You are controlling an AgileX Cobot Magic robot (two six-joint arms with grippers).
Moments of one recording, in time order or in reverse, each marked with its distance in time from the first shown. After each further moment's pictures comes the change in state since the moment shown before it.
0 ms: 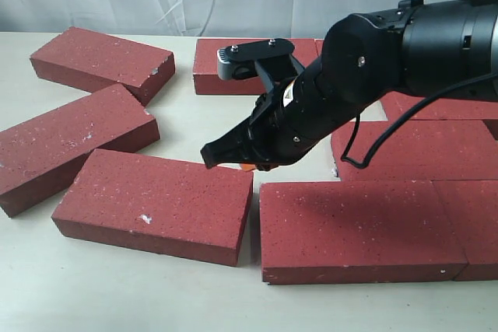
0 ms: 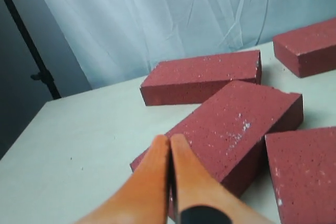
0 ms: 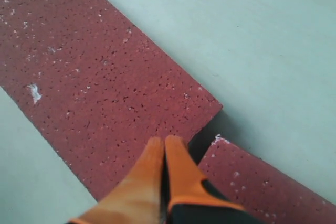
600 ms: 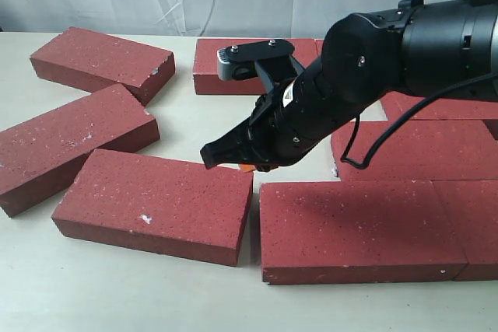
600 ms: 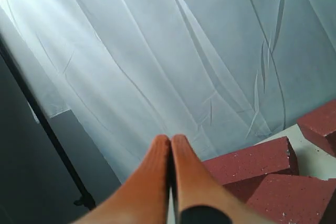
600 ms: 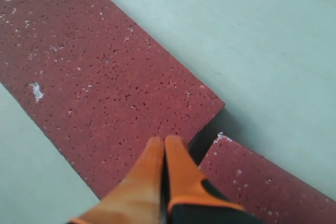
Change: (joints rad) left arm 0.000 0.000 0.000 0.232 -0.339 0.000; right arm 0.000 0.000 0.000 0.008 0.002 0.000
